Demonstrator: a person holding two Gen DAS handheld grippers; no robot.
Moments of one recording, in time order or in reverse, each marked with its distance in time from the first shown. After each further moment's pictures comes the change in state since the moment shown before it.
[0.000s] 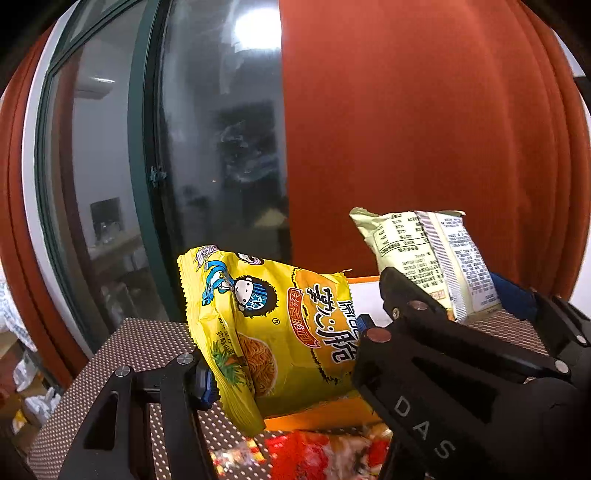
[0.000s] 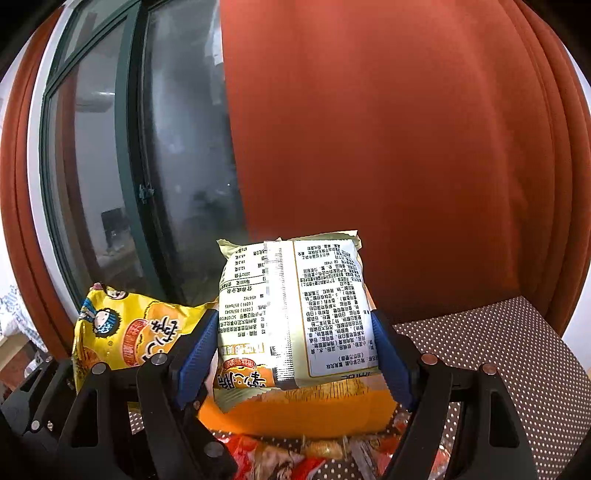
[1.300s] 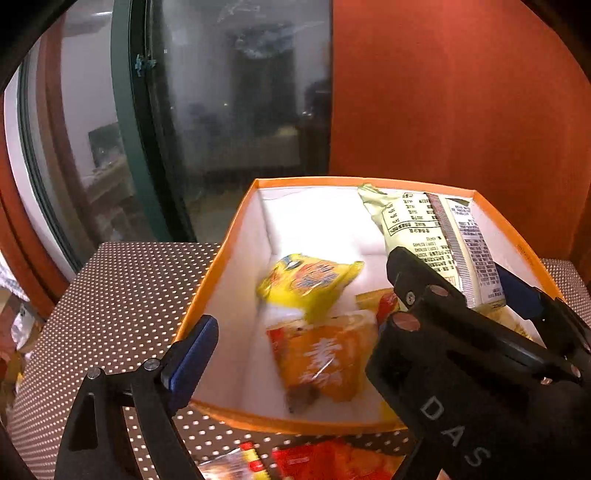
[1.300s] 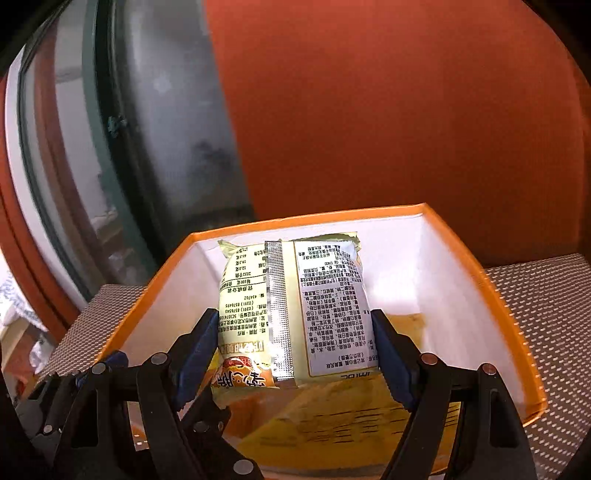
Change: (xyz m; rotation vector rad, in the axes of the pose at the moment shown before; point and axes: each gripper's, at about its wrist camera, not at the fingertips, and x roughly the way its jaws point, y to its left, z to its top) left arm 0.160 0.029 -0.053 -0.065 0.333 0.022; right arm 0.172 0.010 -0.046 0.035 0.239 0.070
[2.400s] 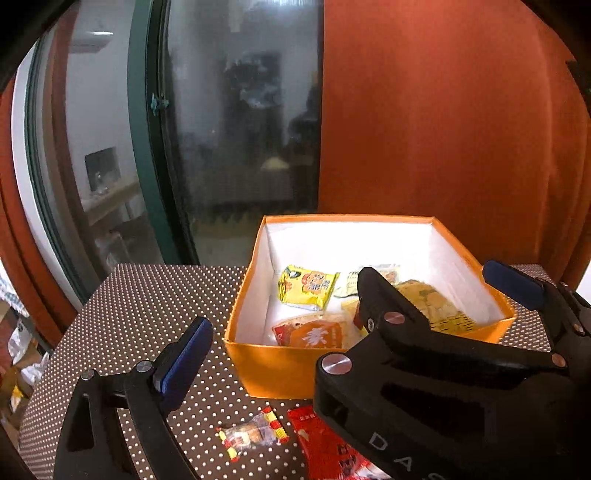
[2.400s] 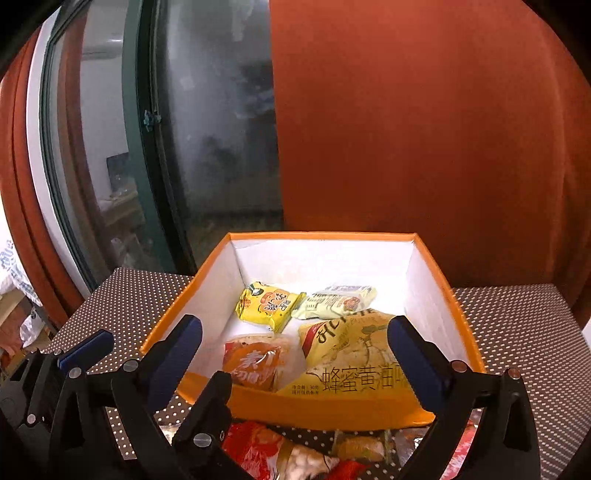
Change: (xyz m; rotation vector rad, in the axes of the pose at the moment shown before) left arm -0.109 0.012 -0.021 0.016 -0.135 -0.051; right arm -0.080 0.046 -0.004 -0.123 -0.042 -0.060
